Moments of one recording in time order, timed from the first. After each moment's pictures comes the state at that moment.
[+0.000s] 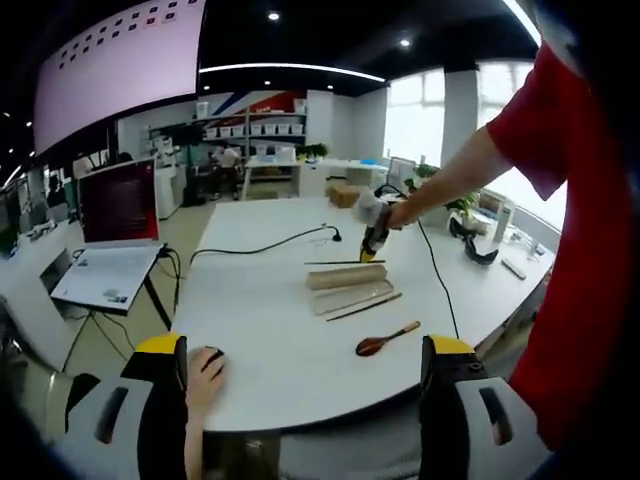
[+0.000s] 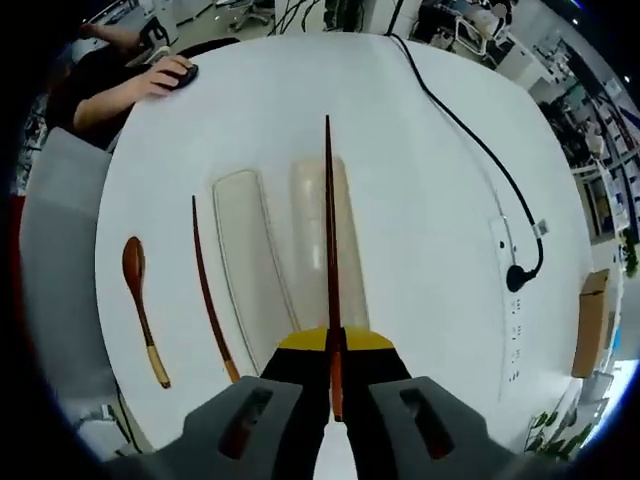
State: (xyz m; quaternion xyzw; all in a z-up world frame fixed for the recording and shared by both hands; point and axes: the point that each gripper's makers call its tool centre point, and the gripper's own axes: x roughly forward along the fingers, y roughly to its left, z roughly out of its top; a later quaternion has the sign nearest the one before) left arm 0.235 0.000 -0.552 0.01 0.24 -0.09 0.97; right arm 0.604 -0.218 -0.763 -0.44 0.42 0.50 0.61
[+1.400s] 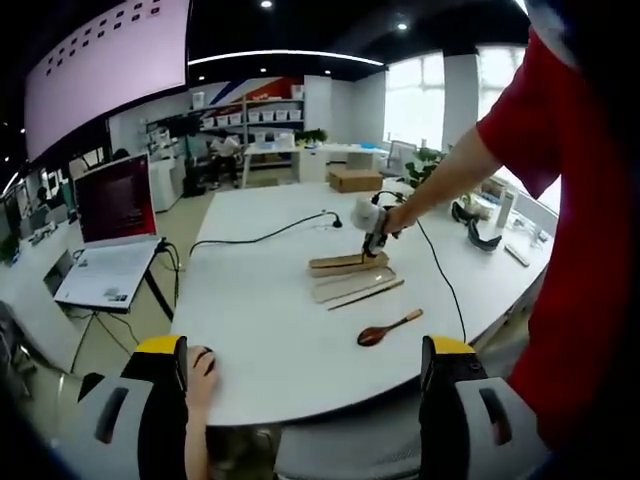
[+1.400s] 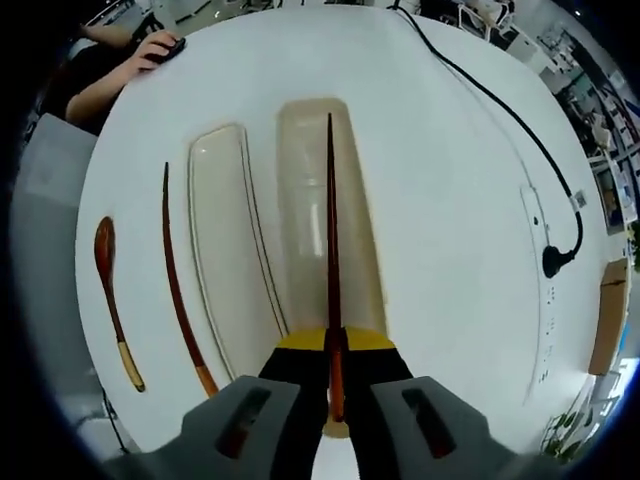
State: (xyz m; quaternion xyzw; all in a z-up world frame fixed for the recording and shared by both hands) left arm 0.242 -0.004 -0.556 0.03 0.27 -0.09 0.96; right arm 0.609 -0.225 -0.809 -0.46 0.44 0.52 0.56
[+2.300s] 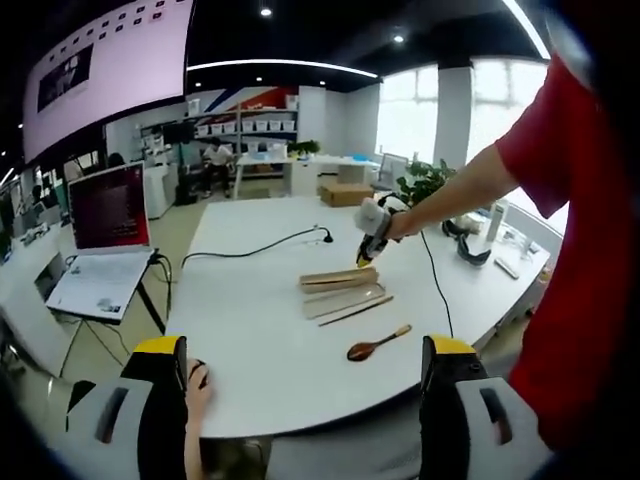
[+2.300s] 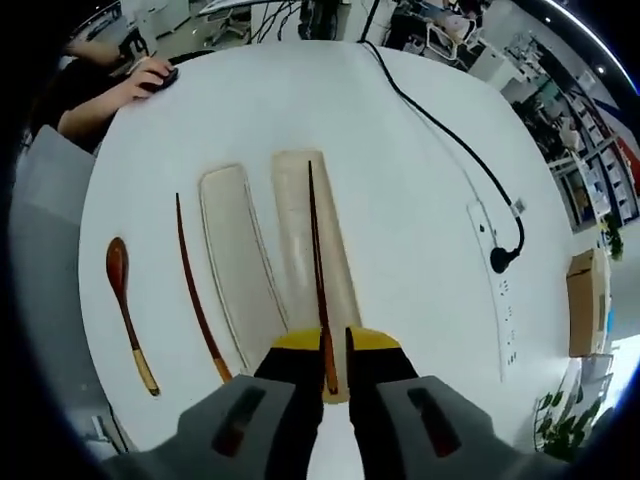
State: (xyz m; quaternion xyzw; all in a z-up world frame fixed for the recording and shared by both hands) left arm 0.243 -0.009 -0.529 0.01 0.23 -0.11 0.97; right arm 0.600 -0.235 -0.757 -0.45 0.38 0.51 0.62
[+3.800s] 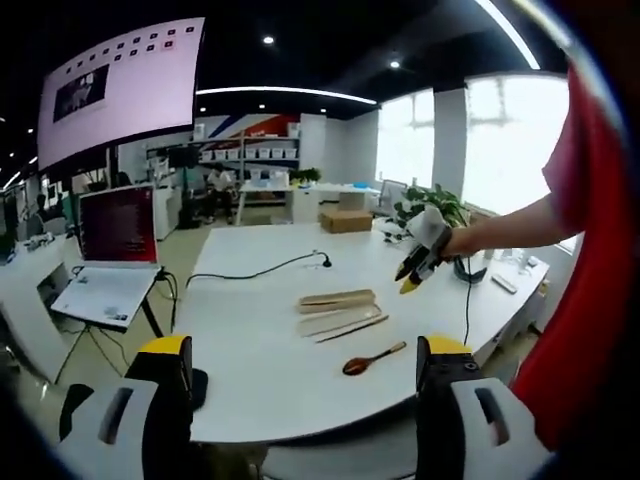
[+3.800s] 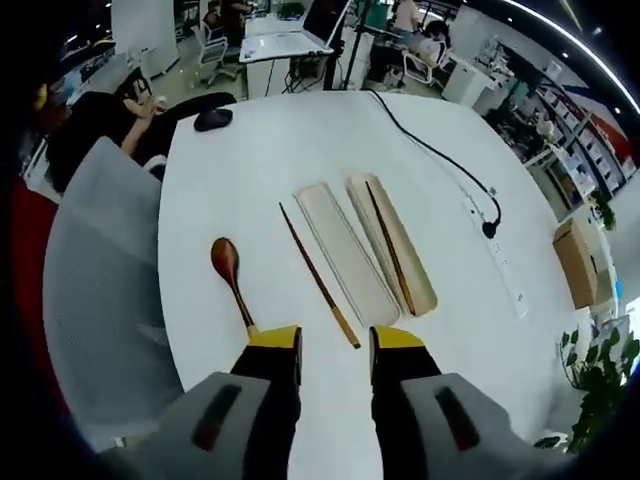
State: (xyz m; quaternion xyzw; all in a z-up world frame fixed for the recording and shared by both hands) left arm 0.216 -0.007 -0.515 -0.01 0.17 -0.10 0.98; right arm 0.455 -0.270 -0.682 -0.38 0.35 0.52 0.68
